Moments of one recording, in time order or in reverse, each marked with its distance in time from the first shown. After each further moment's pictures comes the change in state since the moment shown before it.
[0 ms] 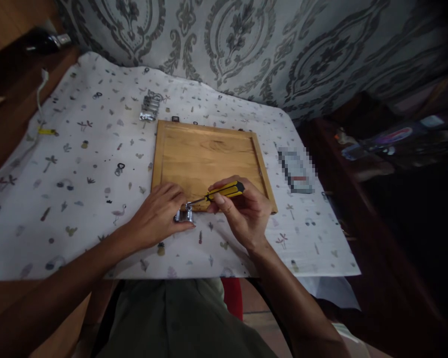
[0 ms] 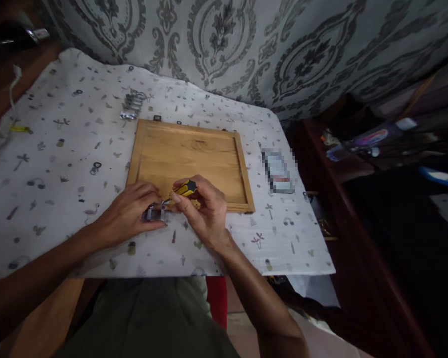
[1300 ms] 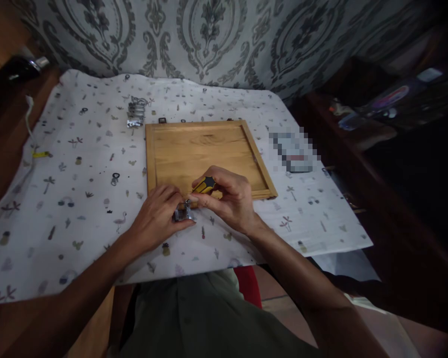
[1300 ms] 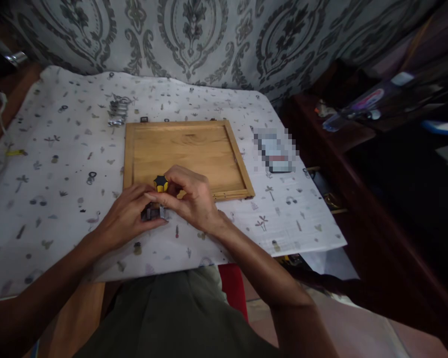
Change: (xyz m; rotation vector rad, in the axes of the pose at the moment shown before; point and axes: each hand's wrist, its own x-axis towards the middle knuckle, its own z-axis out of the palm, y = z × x) left_hand -0.002 -0.002 0.004 0.010 0.107 0.051; right_hand 0.019 -0.002 0.002 -0.244 -0.119 -0.136
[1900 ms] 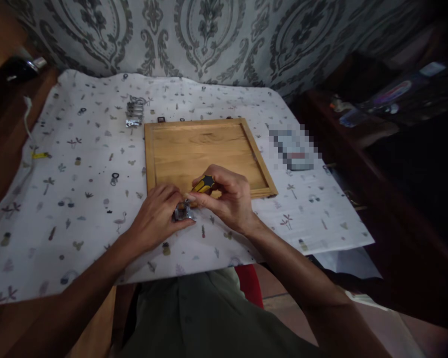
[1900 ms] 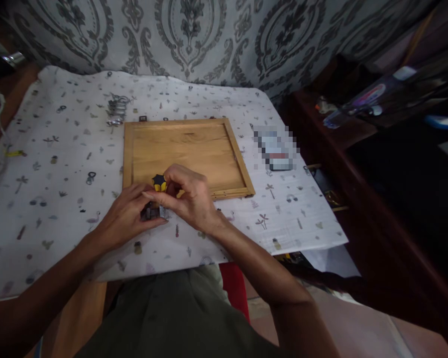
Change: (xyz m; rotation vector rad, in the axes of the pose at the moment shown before) left_hand 0.001 0.000 -0.003 -0.034 -0.024 -0.026; right_hand -0.001 -0.001 0.004 0.008 0.051 0.041
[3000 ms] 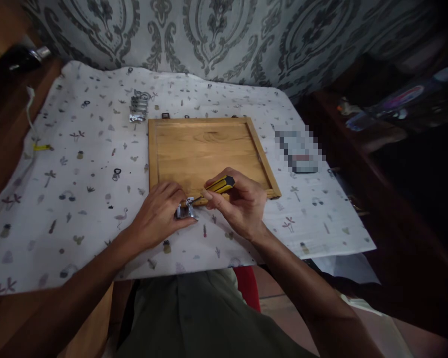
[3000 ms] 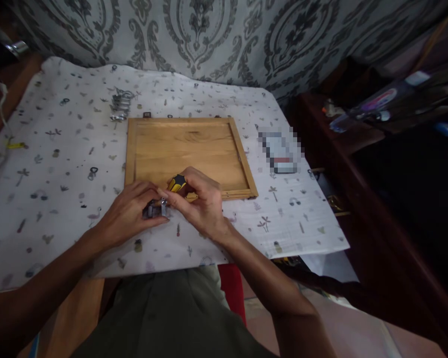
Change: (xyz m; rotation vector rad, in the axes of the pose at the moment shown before) left_hand 0.002 0.003 -0.001 0.012 -0.052 -0.029; right_hand -0.014 -0.003 -0.001 0.077 0.103 0.072
